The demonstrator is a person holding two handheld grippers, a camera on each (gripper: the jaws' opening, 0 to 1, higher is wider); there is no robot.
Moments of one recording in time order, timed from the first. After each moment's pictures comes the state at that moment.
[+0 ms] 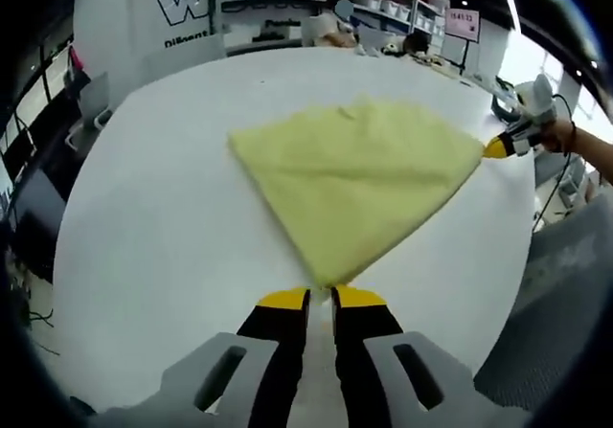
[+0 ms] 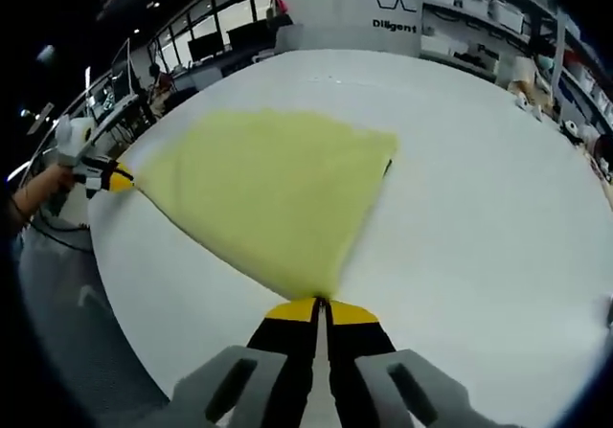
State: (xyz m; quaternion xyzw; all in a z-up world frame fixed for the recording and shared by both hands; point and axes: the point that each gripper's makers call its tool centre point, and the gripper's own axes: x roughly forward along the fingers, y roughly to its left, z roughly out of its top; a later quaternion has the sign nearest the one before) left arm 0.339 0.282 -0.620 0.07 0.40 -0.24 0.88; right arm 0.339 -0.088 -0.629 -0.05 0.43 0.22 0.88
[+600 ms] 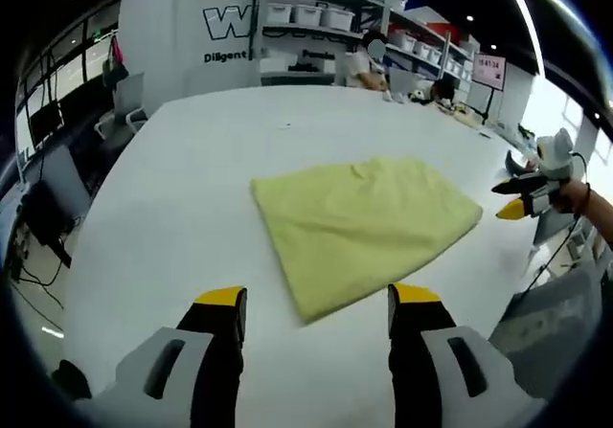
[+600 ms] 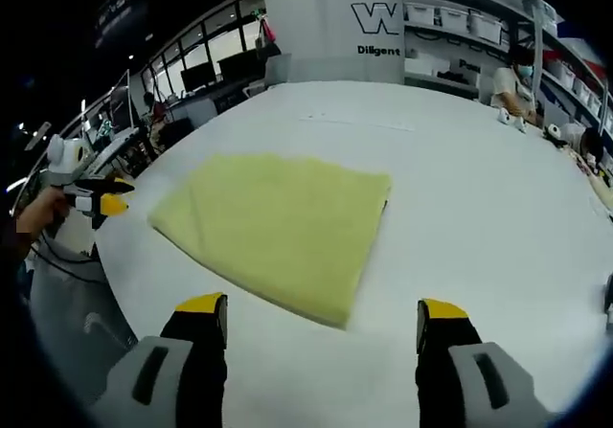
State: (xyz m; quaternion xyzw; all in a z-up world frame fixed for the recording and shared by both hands) left arm 0.331 0.271 -0.565 0.02 0.35 -0.19 0.92; right arm 0.331 -0.072 -0.584 -0.03 0.38 0.21 0.90
